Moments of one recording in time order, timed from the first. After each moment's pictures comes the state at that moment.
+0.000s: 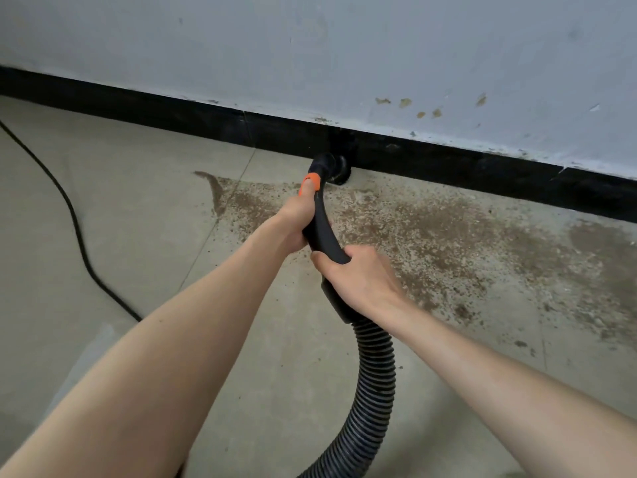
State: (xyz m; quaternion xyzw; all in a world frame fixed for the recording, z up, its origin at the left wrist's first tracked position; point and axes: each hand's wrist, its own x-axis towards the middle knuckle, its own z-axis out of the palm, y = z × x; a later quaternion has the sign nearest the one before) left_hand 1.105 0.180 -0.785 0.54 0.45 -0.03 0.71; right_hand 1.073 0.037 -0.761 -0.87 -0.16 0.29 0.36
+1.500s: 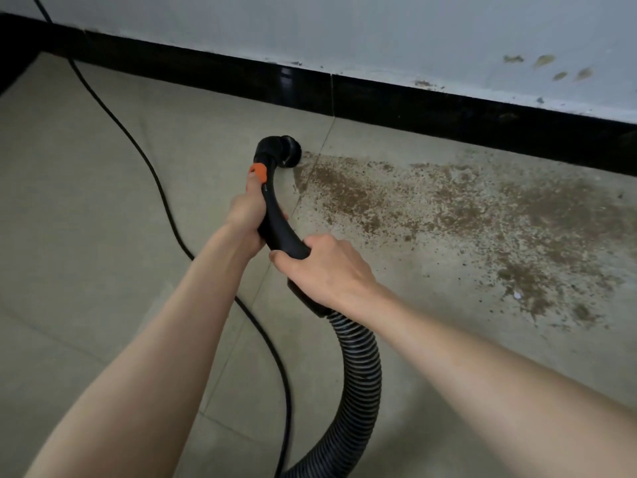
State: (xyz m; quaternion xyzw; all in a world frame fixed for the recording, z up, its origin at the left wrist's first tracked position) left_hand 0.987 0.337 -0.797 0.47 0.56 0.10 0.68; right_hand 0.995 0.185 -0.761 -0.84 -0.26 0.38 0.30
